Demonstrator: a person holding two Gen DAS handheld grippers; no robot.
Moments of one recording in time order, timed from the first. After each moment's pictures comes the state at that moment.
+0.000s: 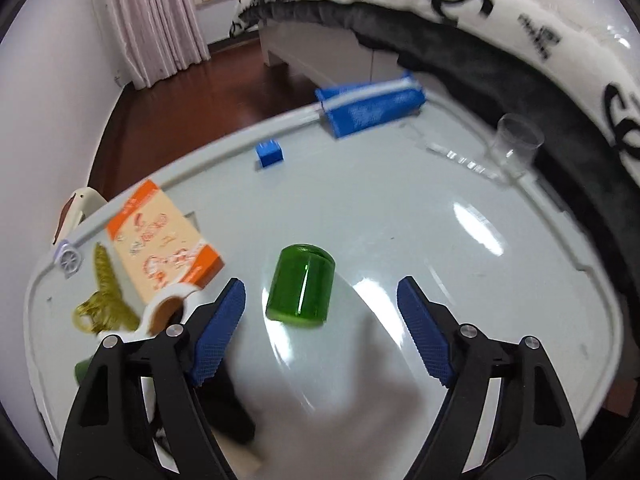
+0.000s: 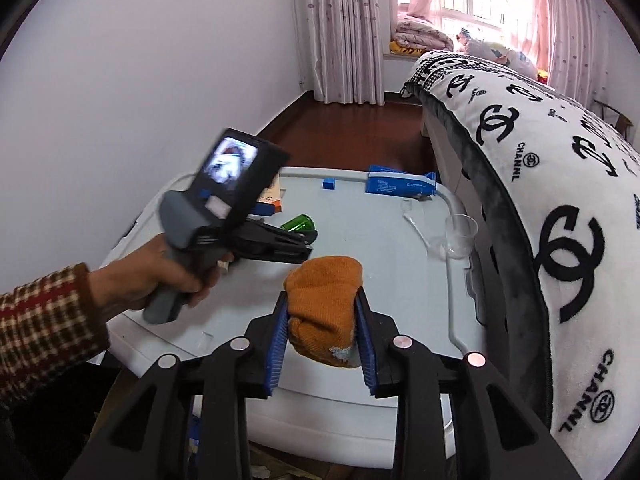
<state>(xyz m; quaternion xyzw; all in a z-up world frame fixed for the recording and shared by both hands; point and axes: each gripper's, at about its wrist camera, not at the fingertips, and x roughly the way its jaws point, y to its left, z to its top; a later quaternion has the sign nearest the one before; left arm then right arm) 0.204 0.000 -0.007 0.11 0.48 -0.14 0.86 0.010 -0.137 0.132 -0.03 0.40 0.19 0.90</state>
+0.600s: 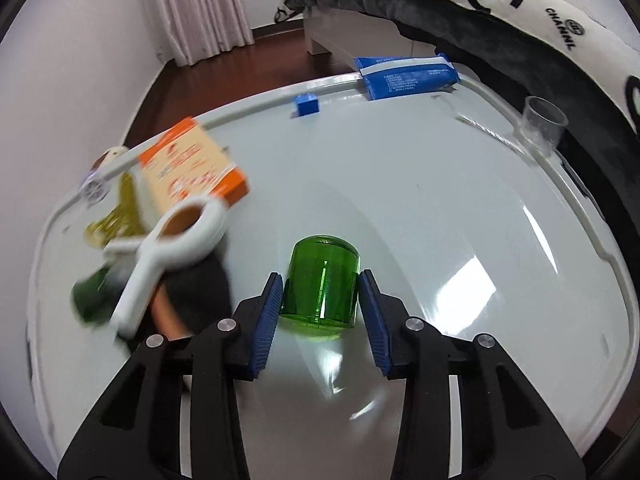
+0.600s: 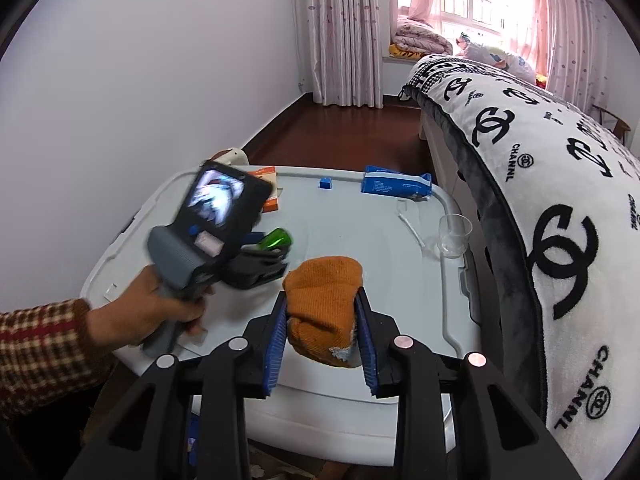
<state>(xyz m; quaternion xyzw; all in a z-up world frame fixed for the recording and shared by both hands) 0.150 0.012 -0.016 0.08 0.48 -0.06 0.87 0.001 -0.139 0.131 -0.04 0.39 0.19 0.90</state>
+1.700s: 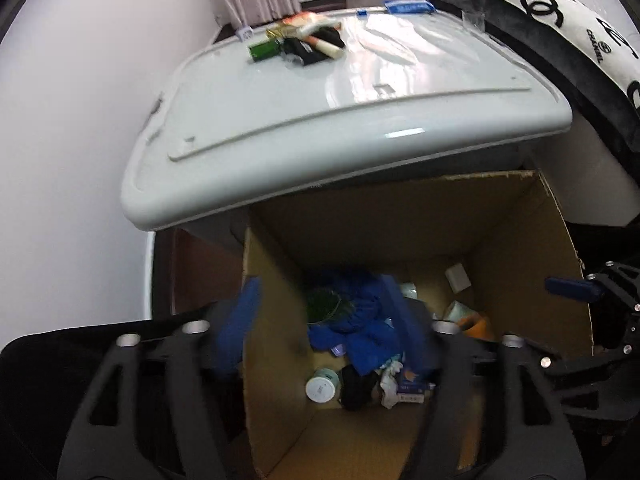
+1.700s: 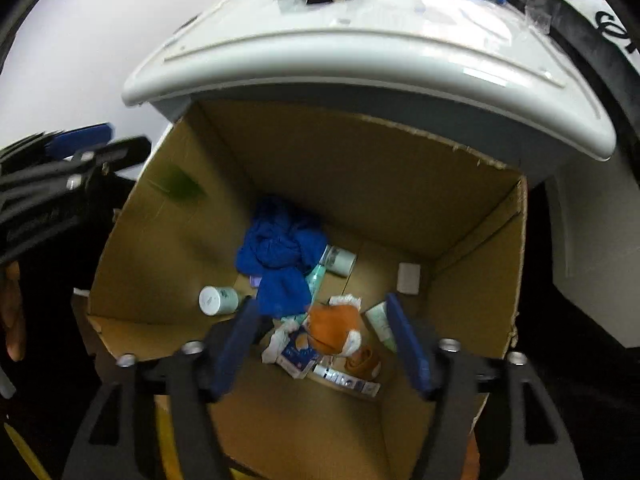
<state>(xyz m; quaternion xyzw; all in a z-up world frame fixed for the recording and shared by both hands) -0.193 0.090 0.005 0.08 0.51 0.01 0.86 -0.216 -0.040 -0.029 -0.04 0.57 0.20 0.80</state>
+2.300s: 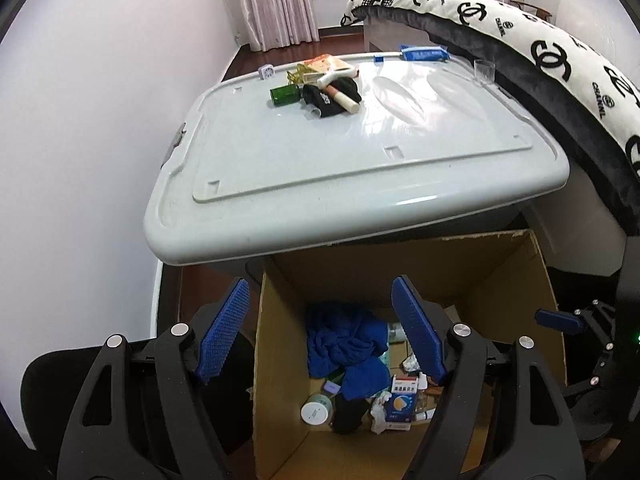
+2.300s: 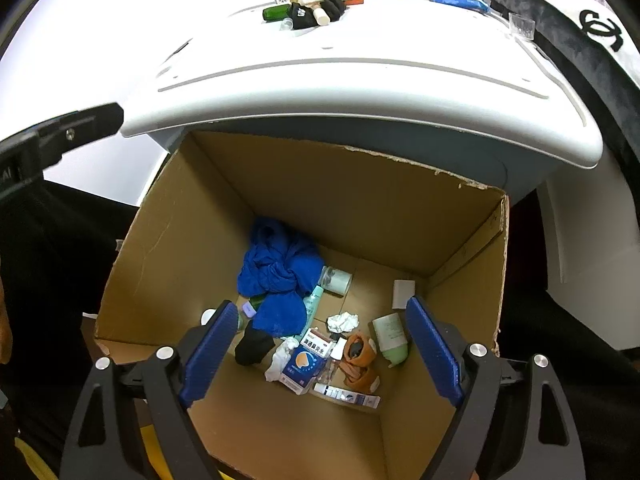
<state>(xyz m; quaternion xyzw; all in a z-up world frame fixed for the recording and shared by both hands) -0.179 0.089 0.047 0.05 0.47 0.03 0.88 -0.204 -0.047 -0.014 -0.02 0.55 0.20 0.81</state>
